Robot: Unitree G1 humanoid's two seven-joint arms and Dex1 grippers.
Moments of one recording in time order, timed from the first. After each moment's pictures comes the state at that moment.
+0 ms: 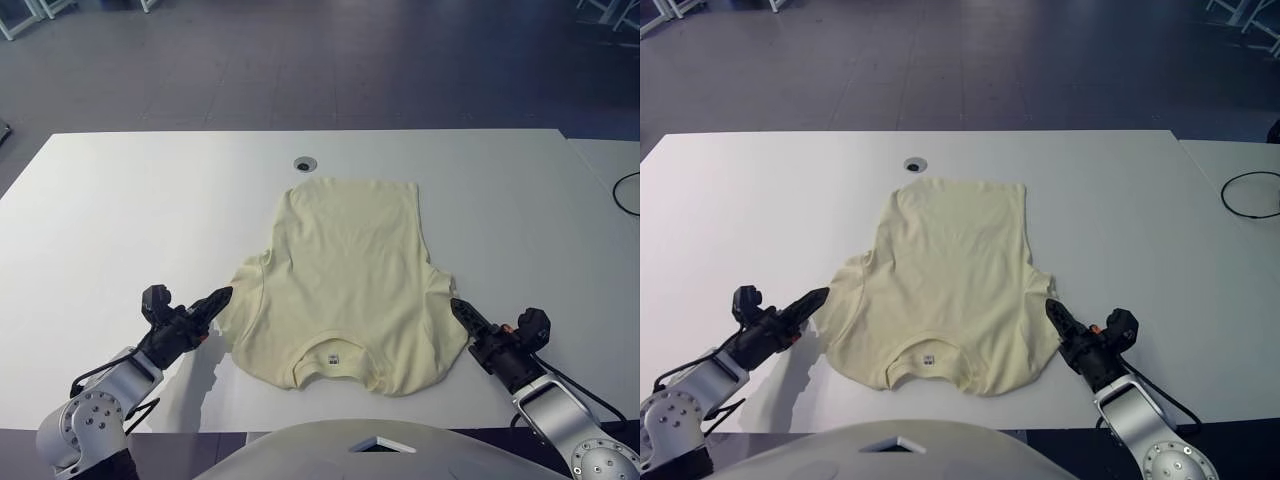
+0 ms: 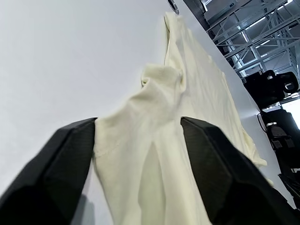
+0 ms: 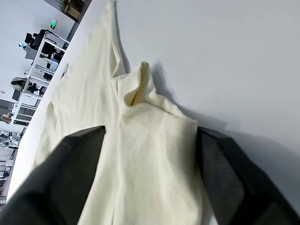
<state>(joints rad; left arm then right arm) 0.30 0.21 0.57 -0.38 -0.84 1.10 -0.37 0.58 -0.27 -0.34 -0.57 1.35 0.75 -0.22</state>
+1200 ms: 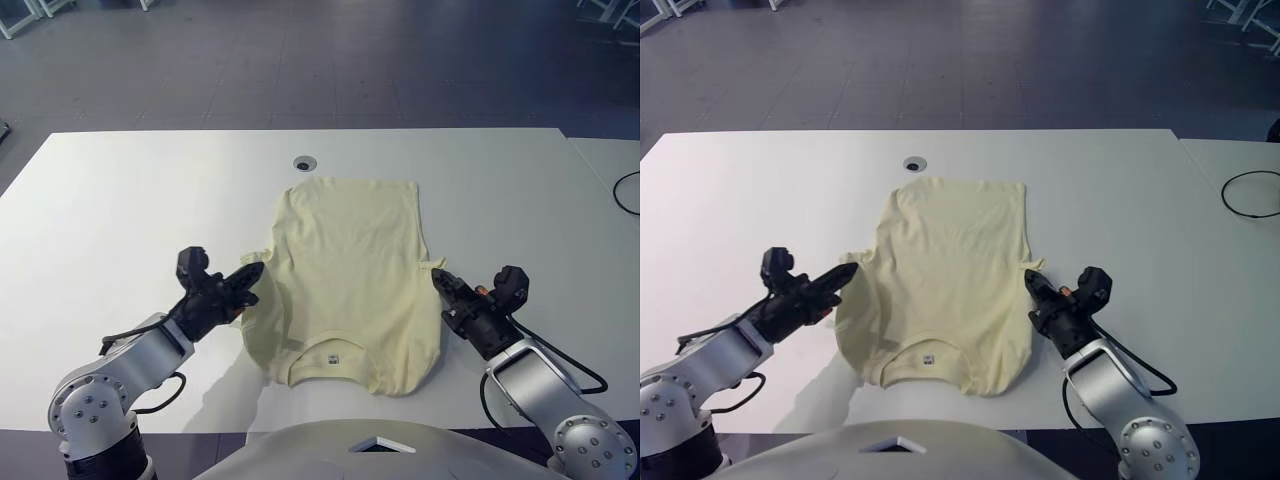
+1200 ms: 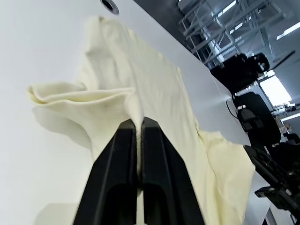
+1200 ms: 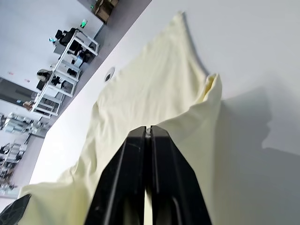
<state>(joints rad) 0.19 0.28 0.38 -0.65 -1.40 1.18 0.22 0.41 -0.29 -0.14 -0.77 1.44 0.69 -0.51</state>
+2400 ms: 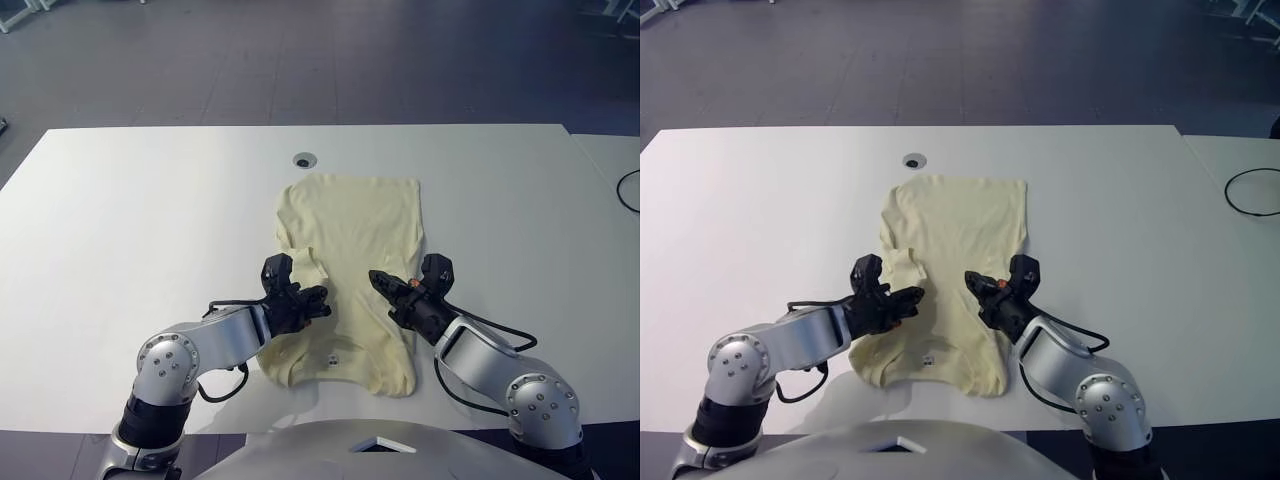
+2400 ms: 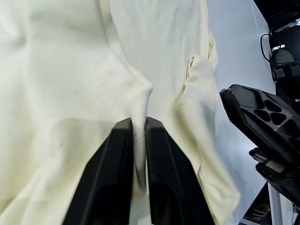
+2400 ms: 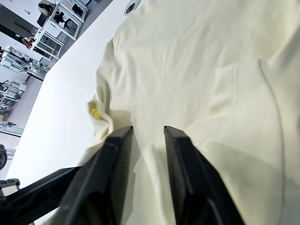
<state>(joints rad) 0.00 0.37 -0.17 -0.53 -1.72 0.91 0.85 0.20 -0.32 0.11 -0.66 1.37 0.77 -0.58</state>
